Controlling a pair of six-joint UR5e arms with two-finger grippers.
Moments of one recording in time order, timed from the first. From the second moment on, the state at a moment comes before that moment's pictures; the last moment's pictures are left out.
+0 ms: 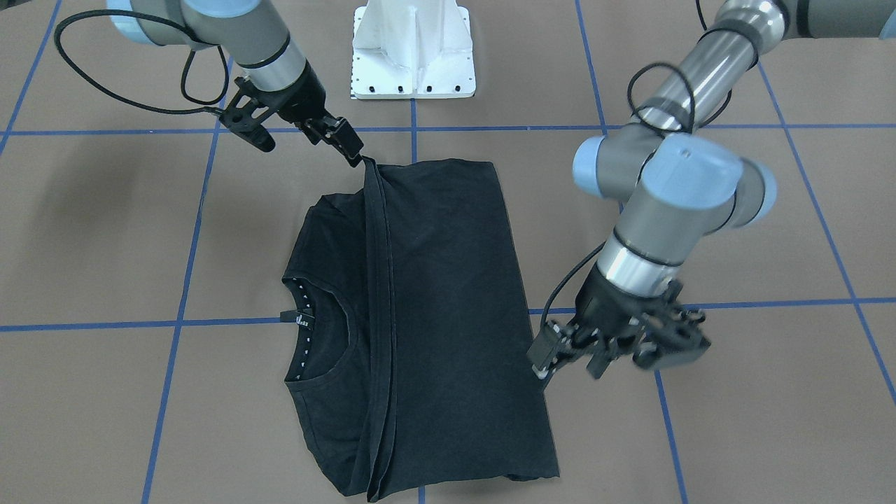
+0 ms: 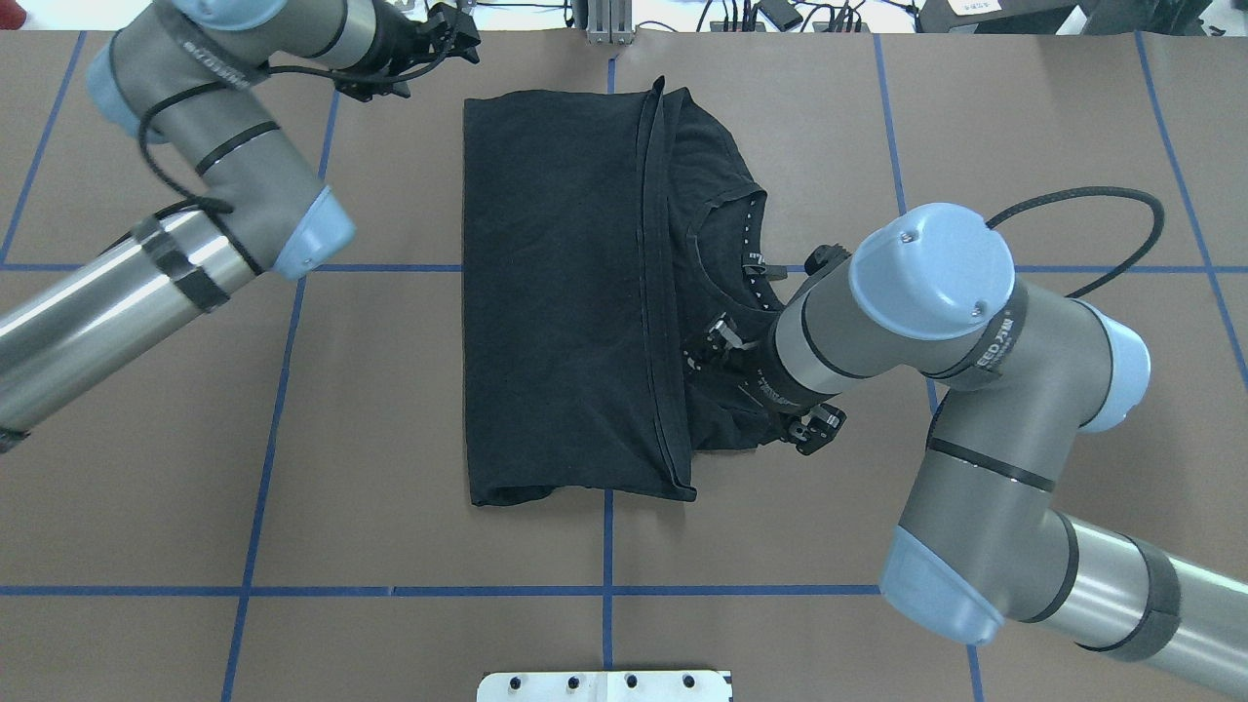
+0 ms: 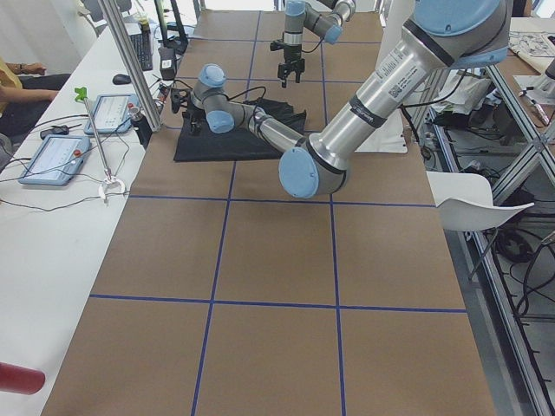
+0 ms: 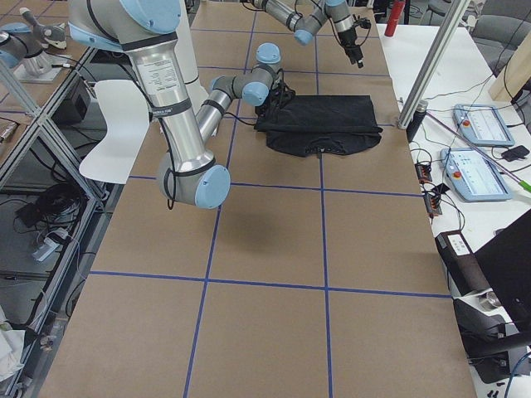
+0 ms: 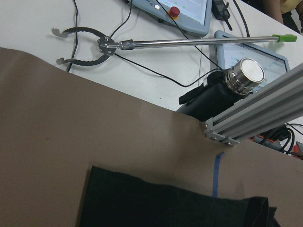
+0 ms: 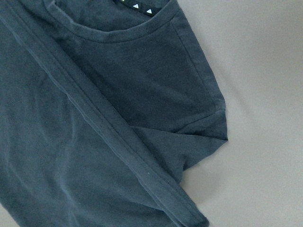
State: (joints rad) left arm -0.92 -2.28 -1.36 -2.21 -1.90 -1.38; right arm 0.53 -1.11 1.98 -1.52 1.99 1.87
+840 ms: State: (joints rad) left arm -0.91 -2.09 -1.59 -2.14 -1.95 -1.40; right arm 0.36 -0.90 1.91 -2.01 1.78 0.89
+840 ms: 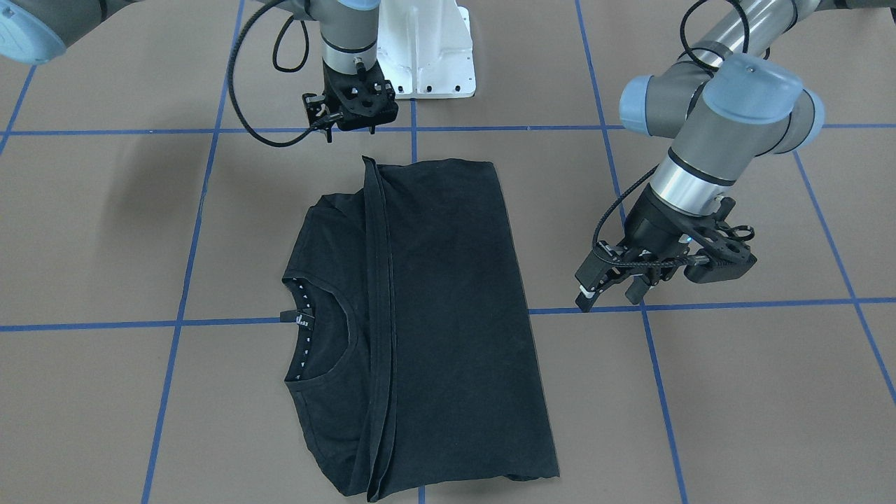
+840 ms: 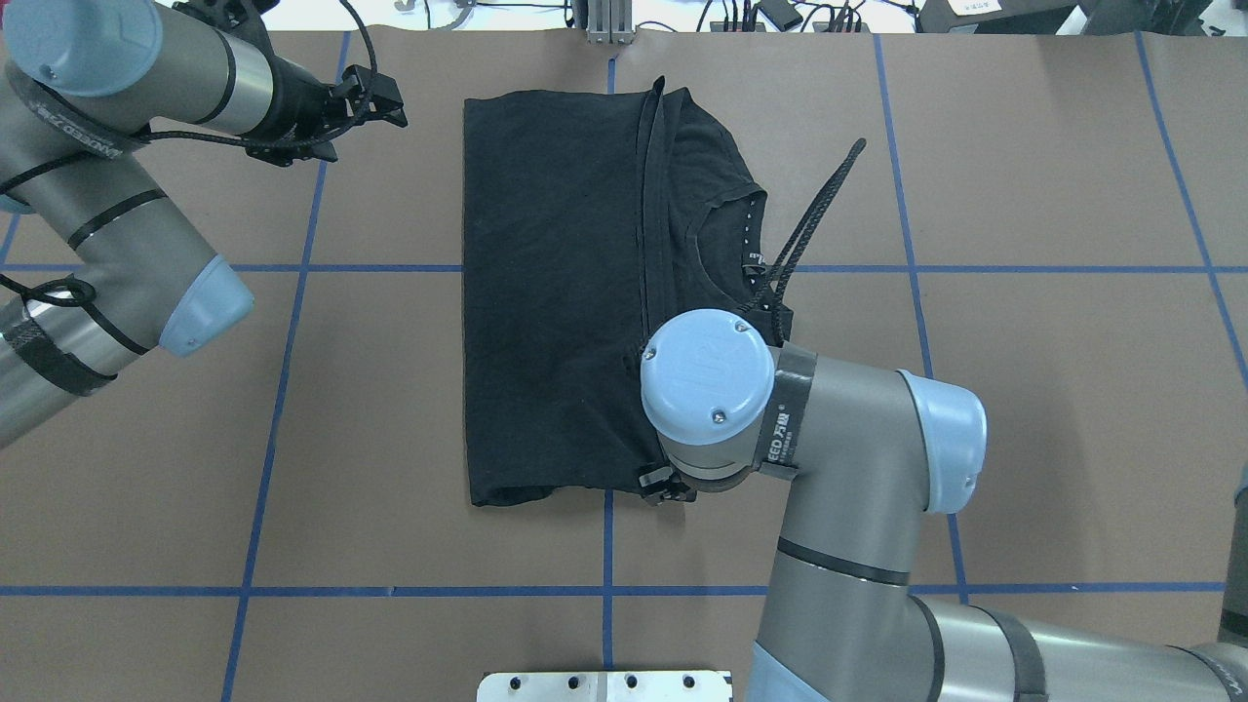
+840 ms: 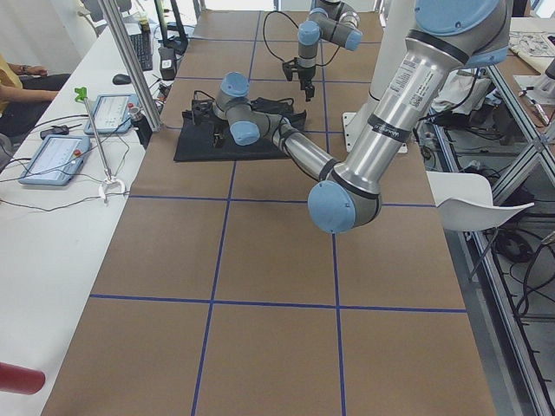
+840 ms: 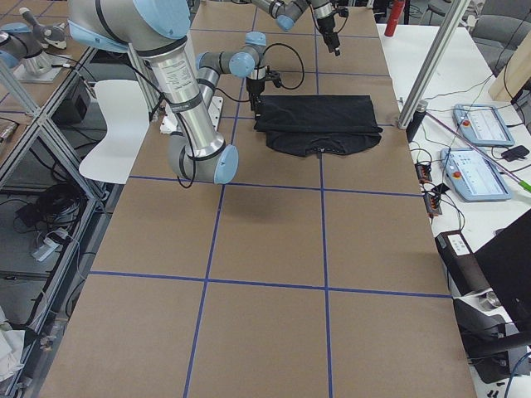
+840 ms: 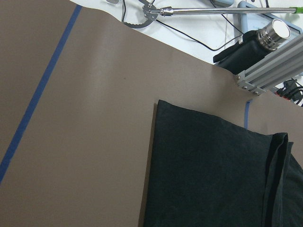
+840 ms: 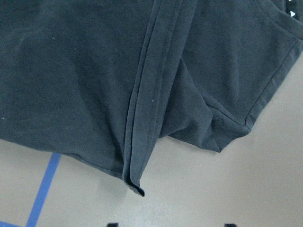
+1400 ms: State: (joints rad) left arm -0.91 -2.09 -1.58 -2.14 -1.94 -1.44; right arm 0.31 -0.85 1.70 -1.83 1.71 0.83
